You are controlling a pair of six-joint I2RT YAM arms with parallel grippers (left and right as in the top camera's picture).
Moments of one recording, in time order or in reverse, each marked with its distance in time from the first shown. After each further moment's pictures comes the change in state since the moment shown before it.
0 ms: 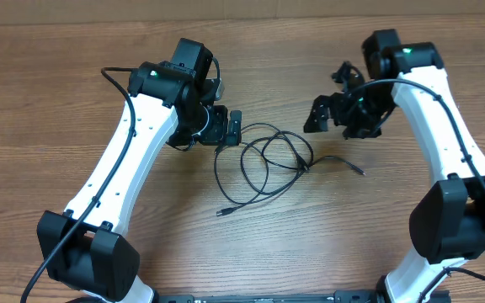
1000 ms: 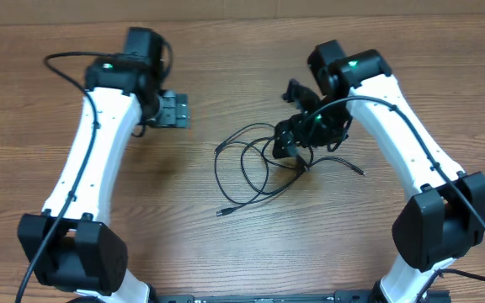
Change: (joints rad) left arm 0.209 0.000 0.000 0.067 -0.352 0.106; right arm 0.219 0.000 0.000 -0.027 0.046 -0.132
